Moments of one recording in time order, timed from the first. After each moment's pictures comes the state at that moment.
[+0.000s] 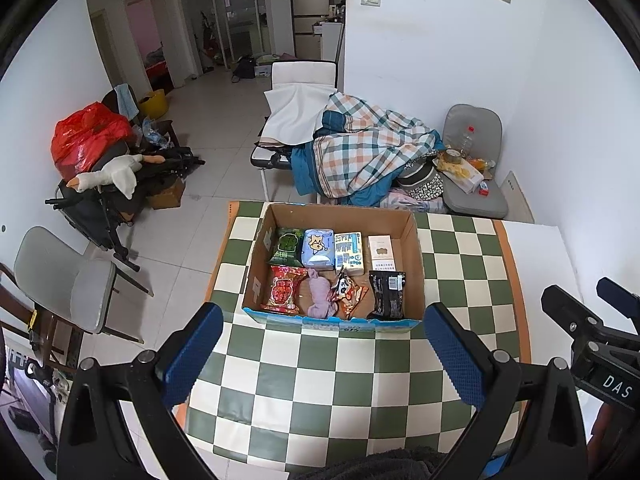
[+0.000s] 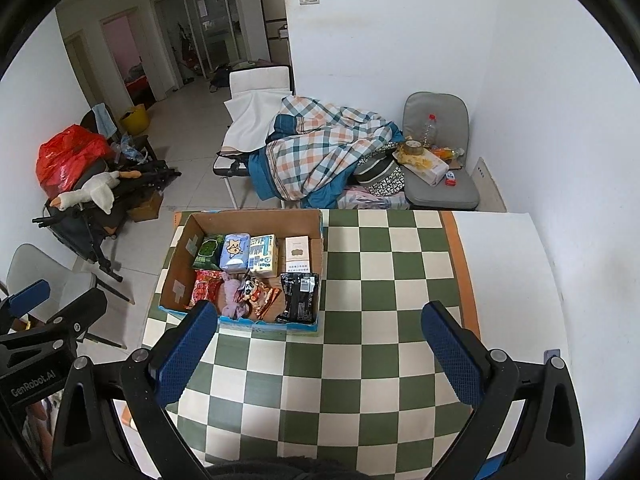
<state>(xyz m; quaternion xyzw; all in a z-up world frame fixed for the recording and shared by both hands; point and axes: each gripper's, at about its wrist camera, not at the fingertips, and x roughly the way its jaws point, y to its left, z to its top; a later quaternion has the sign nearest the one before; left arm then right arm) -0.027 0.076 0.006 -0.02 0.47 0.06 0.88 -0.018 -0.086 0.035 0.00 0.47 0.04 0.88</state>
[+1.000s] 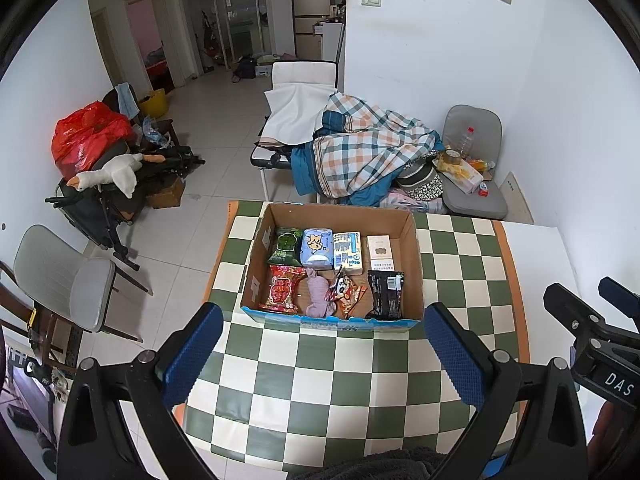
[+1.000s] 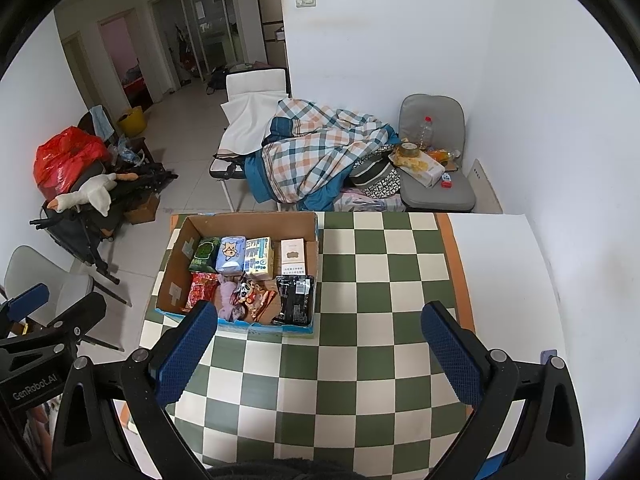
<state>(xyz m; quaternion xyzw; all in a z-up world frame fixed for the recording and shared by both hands) -0.028 0.076 0.005 -0.03 0.47 0.06 0.88 -0.020 -0.088 0.032 0.00 0.47 0.03 0.88</state>
